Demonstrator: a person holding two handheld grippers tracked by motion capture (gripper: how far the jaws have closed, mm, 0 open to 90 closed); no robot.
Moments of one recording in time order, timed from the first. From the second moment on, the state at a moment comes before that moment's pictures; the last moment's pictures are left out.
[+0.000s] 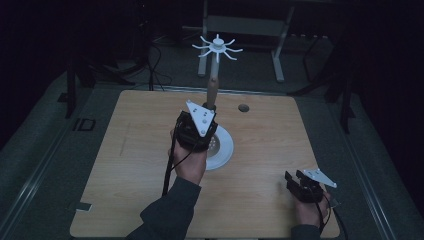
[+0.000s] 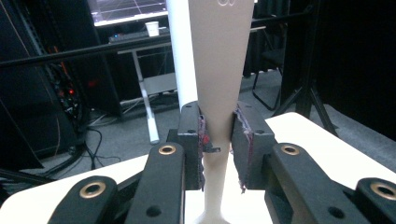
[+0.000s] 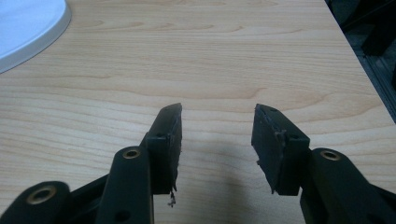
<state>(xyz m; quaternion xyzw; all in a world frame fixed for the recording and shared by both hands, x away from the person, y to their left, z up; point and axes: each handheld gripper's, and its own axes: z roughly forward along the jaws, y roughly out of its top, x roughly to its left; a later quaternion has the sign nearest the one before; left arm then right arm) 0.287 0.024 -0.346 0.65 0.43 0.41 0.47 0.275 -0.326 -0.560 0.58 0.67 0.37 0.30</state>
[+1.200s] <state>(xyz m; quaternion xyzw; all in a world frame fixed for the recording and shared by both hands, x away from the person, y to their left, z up) 0.300 0.016 -0.331 0.65 0.44 0.42 0.46 0.274 -0.327 -0.560 0.58 0.67 0.37 0.30</state>
